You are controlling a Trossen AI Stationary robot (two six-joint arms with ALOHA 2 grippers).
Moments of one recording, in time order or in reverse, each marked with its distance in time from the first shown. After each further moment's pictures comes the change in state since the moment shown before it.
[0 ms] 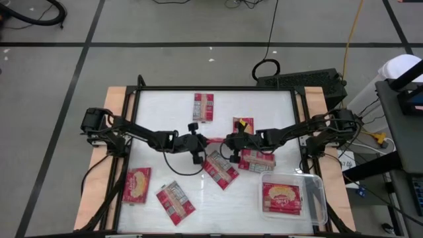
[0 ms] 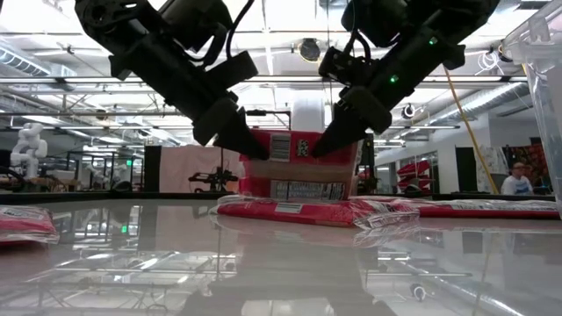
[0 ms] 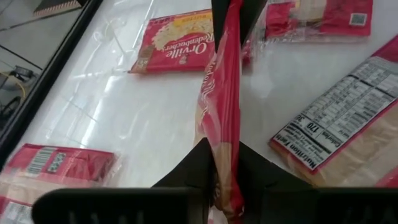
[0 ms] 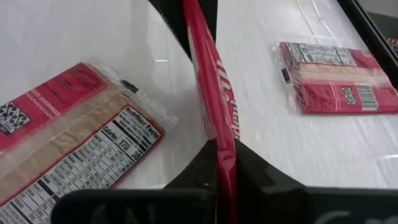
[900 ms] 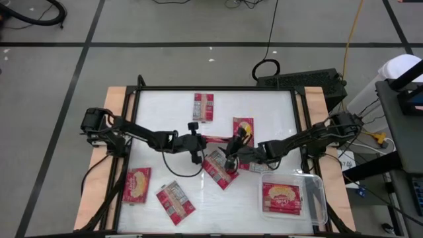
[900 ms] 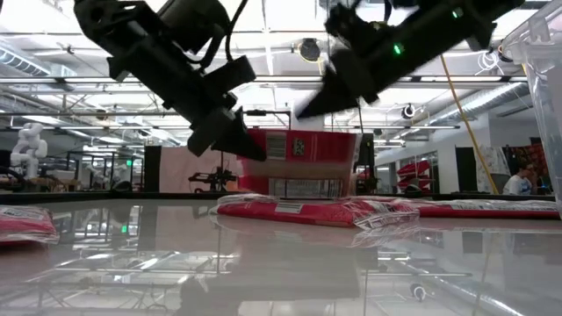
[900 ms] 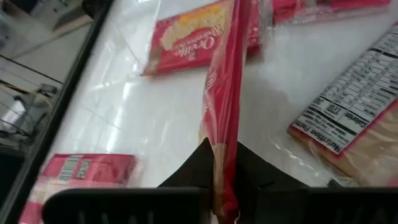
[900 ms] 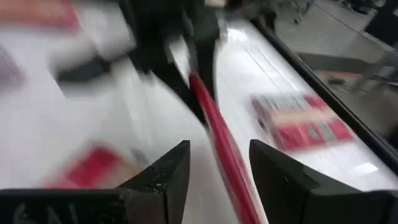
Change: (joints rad) left arm 0.007 0.000 -0.007 -0.007 -0.041 0.129; right arm 0.168 0.010 0.000 0.168 0.317 0.120
